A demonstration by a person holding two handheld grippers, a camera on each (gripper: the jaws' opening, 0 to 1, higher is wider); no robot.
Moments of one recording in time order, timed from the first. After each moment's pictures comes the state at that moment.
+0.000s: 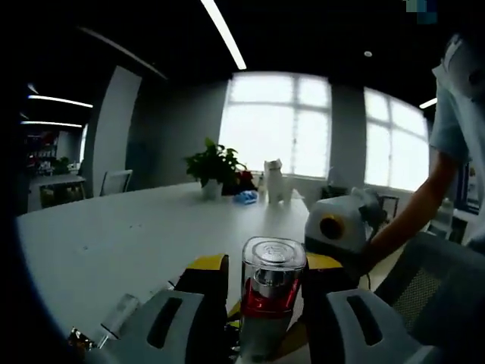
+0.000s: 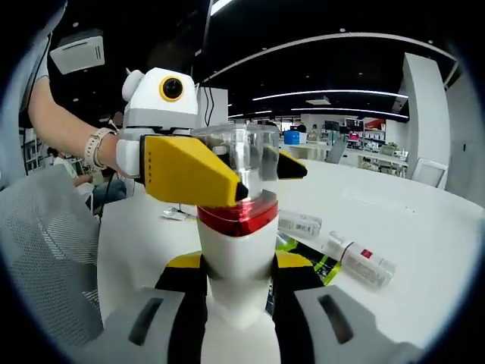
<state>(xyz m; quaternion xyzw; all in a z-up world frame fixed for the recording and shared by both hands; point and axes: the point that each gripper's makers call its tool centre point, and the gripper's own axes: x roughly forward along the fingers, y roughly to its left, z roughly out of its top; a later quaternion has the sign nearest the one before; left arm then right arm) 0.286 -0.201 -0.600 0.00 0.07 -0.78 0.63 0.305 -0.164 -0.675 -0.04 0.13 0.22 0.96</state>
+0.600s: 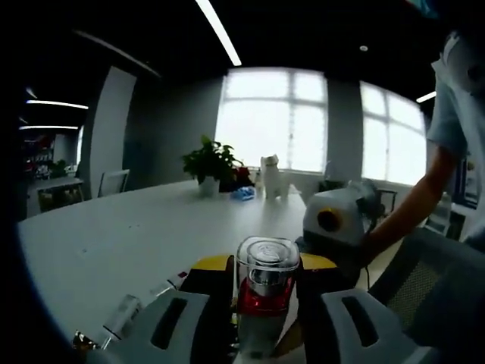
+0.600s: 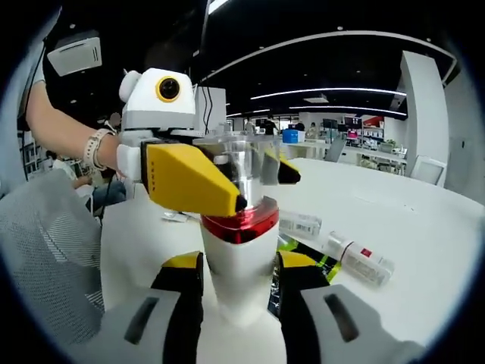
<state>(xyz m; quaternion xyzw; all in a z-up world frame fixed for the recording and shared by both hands) 0.280 -0.198 -0.600 0.01 0.07 -0.78 0.62 0.302 -0.164 -0.669 -0.04 0.13 0.22 0.96</state>
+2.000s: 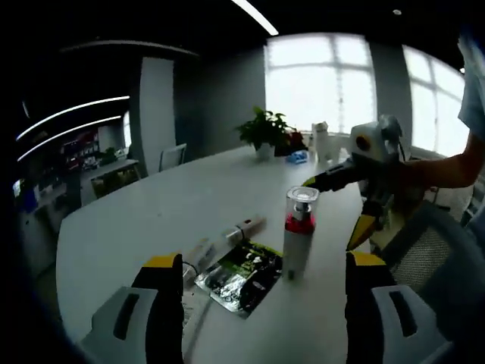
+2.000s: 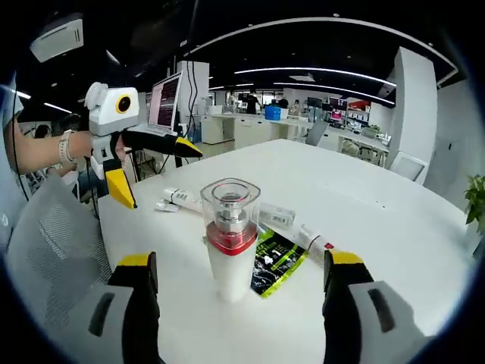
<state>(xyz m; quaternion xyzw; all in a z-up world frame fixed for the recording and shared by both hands) 0.331 -0.081 -0.601 0.12 0.13 -0.65 0.74 0.269 -0.182 -0.625 -0.08 0.22 0.17 0.96</state>
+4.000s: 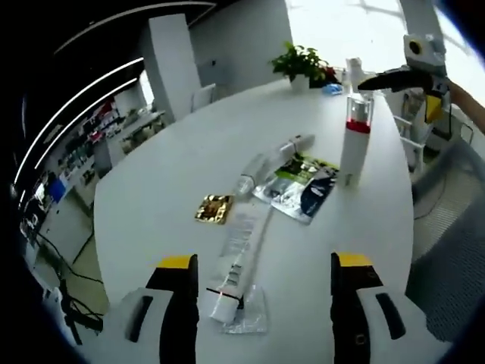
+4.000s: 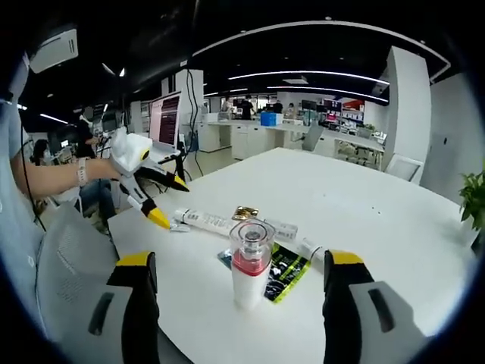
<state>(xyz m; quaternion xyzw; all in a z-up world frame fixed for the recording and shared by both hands) 0.400 -0.001 -0.669 0.28 0.23 -0.55 0.75 0.256 -0.170 -0.580 -0.05 0.20 0.15 0.97</state>
